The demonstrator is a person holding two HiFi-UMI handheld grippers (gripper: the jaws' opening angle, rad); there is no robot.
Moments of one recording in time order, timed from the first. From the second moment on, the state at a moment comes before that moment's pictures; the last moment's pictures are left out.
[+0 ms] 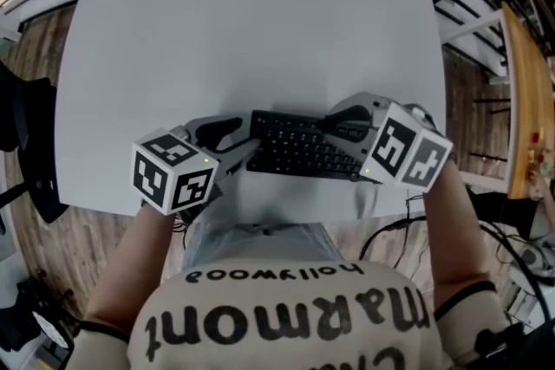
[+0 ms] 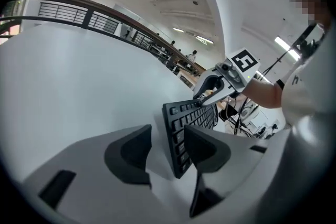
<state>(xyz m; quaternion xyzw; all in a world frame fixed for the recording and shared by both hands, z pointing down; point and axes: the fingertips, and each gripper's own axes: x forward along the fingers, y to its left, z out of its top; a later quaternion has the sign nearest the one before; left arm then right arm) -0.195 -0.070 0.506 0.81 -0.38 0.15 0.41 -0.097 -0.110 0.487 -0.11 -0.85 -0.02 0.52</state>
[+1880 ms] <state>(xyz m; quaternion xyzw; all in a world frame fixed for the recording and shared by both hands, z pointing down) -0.109 -0.051 0.495 0.88 -0.20 0.14 0.41 -0.095 -0.089 0.453 -0.03 -0.85 -0.07 0.52</state>
